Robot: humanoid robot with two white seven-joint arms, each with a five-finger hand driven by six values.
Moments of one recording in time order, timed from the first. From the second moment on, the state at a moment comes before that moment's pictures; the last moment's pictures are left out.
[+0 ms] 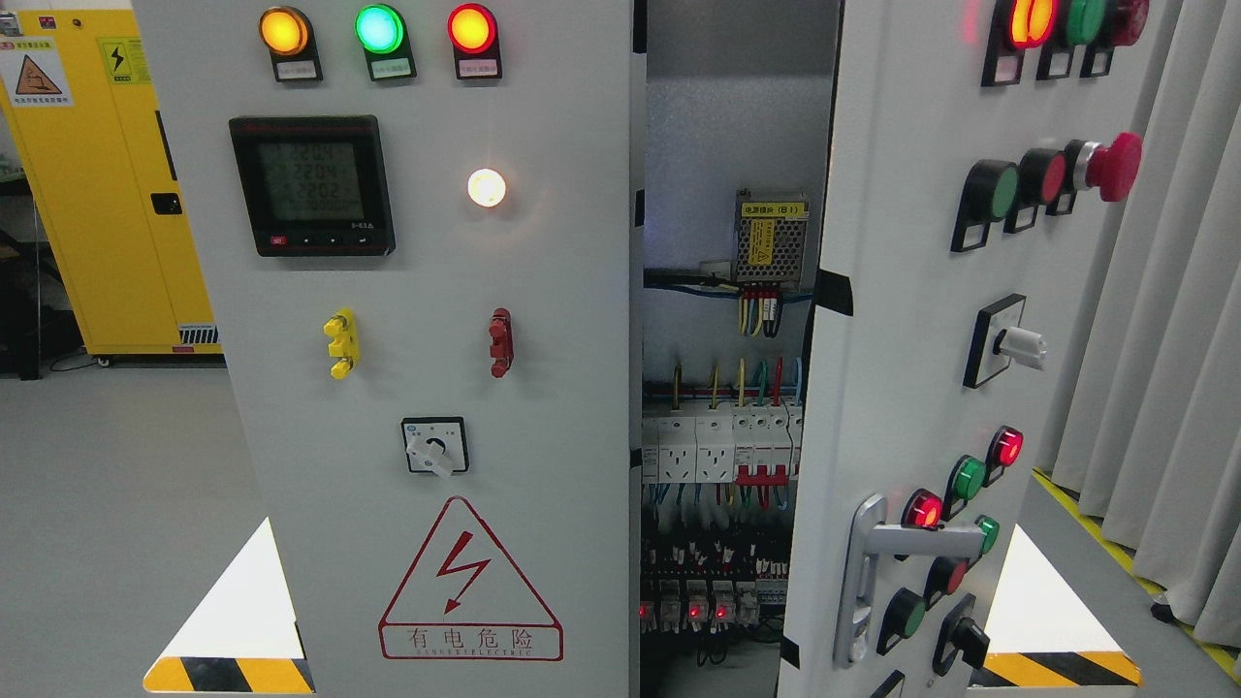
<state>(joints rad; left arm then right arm) 0.03 0.75 -0.20 -1.71 0.92 -0.05 -0.79 0.00 0.04 0.13 -0.11 -0.19 0.09 -0.04</state>
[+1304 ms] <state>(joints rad) -0.90 0.56 -0.53 -1.65 1.10 0.39 -0.78 0.00 0.04 0.13 -0.11 -0.19 0.09 -0.04</state>
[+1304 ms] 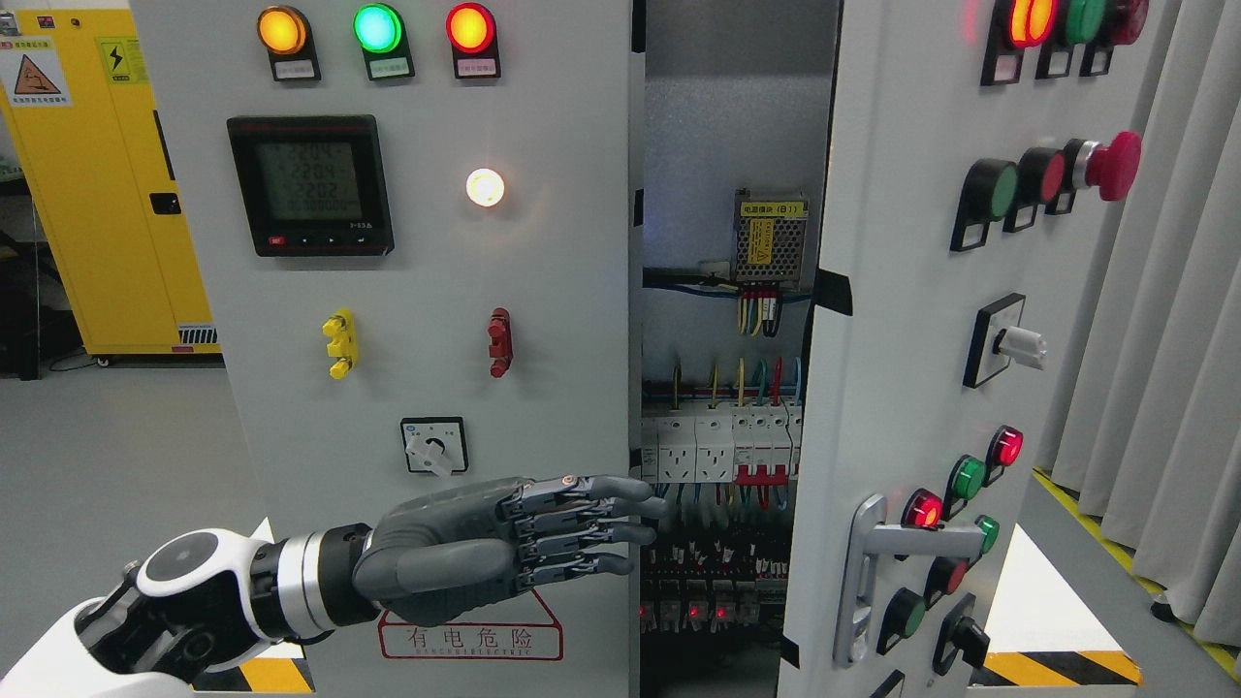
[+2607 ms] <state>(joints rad) -1.26 0.18 -0.59 -1.32 1.15 0.51 -0.71 0.00 0.04 0.13 -0.11 -0.19 0.09 -0.04</state>
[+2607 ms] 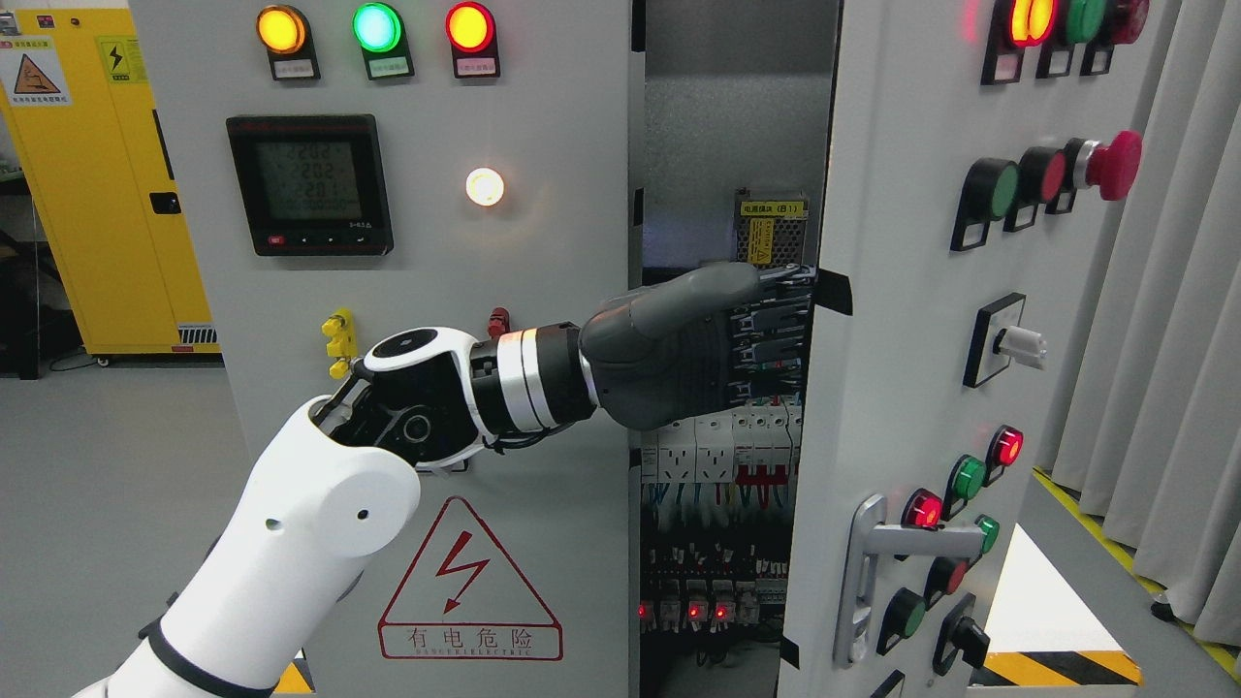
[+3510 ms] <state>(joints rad) -1.24 0.03 -0.60 -1.32 1.12 0.51 -0.71 0.00 0.04 0.13 -0.11 -0.19 0.09 -0.04</state>
